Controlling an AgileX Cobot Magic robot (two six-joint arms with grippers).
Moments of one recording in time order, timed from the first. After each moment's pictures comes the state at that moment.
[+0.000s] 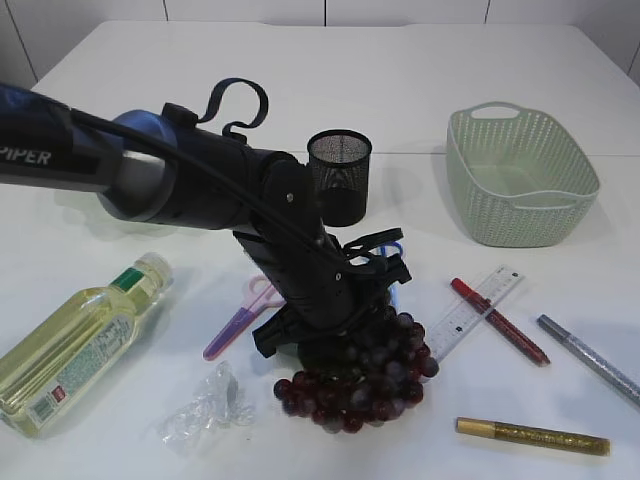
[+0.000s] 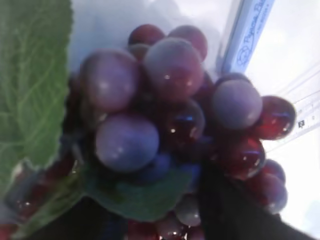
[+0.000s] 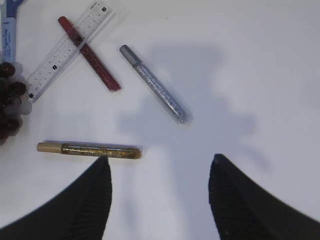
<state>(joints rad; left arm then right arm) -0.79 2.13 -1.40 -0.31 0.57 -0.90 -0.03 0.81 -0.66 0.03 0.94 0.08</state>
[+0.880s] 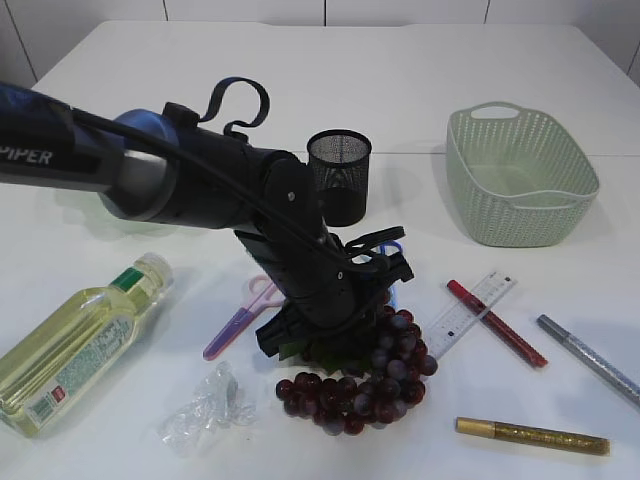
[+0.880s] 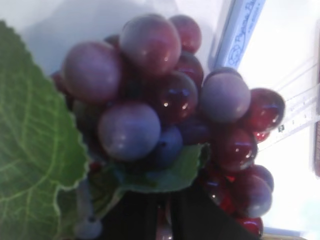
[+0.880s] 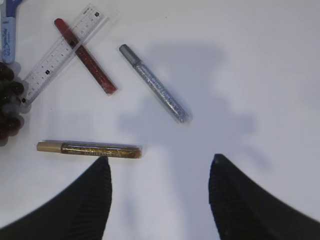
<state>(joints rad) -0.79 2.13 -1.40 -0.31 0.57 -0.90 -0.03 0.81 -0.66 0.03 0.94 0.08</state>
